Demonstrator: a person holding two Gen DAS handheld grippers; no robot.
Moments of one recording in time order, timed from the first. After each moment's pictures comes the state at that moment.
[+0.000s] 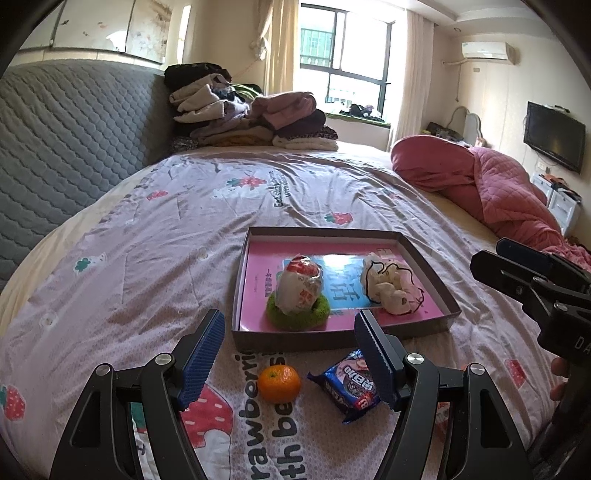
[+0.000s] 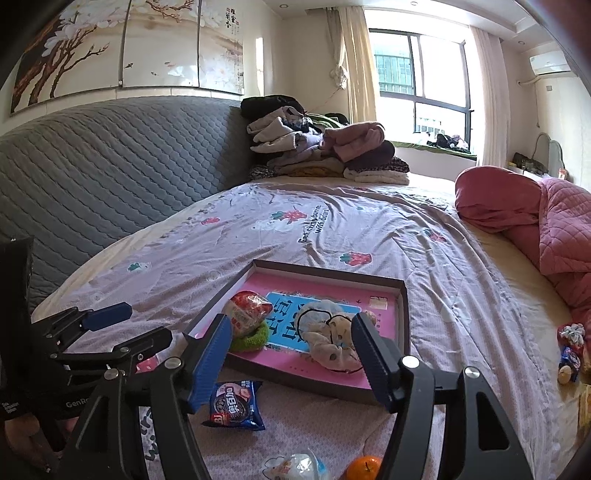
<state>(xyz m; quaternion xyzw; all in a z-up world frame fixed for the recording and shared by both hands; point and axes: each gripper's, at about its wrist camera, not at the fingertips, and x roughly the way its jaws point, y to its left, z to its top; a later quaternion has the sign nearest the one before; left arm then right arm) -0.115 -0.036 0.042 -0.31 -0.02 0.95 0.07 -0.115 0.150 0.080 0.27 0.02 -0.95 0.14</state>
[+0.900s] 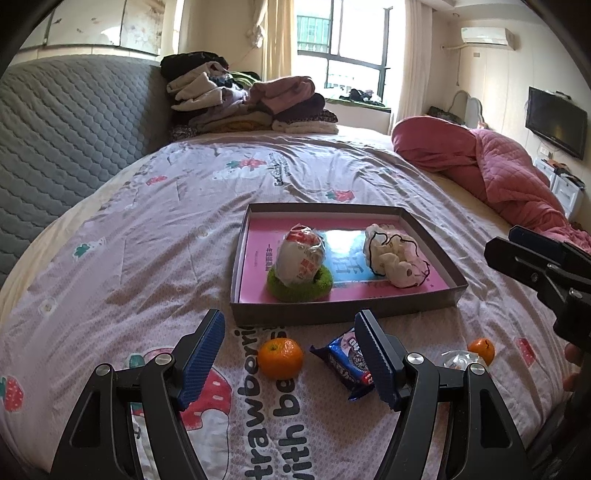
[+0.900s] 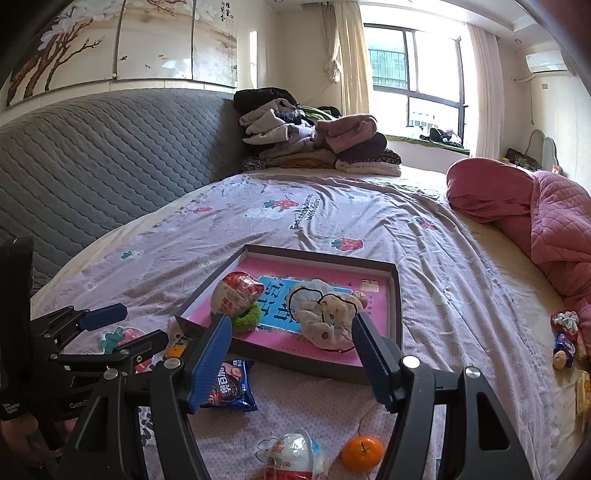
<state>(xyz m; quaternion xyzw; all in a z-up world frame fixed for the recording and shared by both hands) -0.111 -0.031 0.019 -0.34 -0.01 0.94 0.06 -0.106 0.155 0.067 0.29 0.02 -0.95 0.13</state>
